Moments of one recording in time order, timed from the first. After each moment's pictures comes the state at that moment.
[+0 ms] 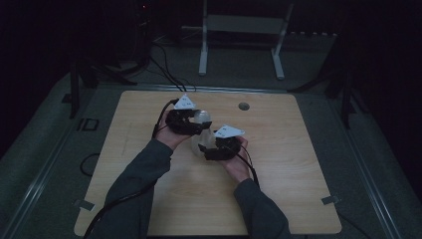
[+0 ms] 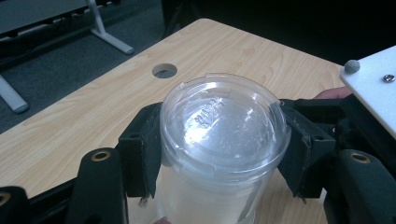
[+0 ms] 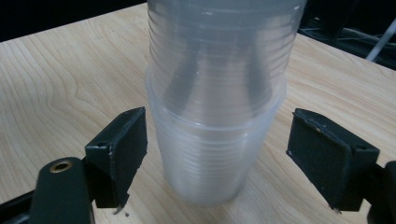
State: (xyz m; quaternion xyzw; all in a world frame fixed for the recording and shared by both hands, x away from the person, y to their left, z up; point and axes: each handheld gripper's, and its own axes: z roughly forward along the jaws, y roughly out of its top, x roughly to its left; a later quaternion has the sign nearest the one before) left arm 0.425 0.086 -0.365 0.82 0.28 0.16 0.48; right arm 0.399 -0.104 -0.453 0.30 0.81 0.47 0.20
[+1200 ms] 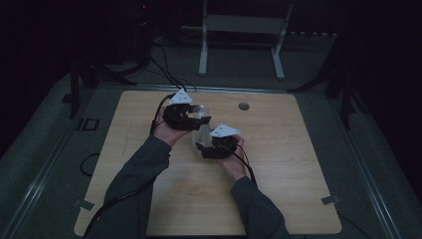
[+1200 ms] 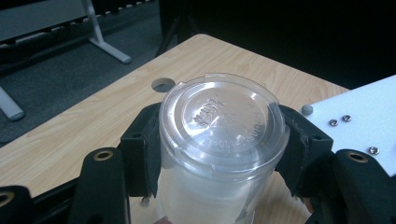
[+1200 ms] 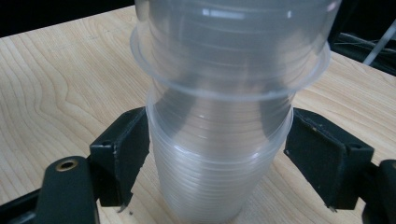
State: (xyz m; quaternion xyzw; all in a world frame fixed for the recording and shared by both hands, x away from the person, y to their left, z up) left arm 0.424 0.092 -0.346 0.81 0.28 0.16 0.50; right arm 0.406 -0.094 -0.458 0.29 0.81 0.47 0.21
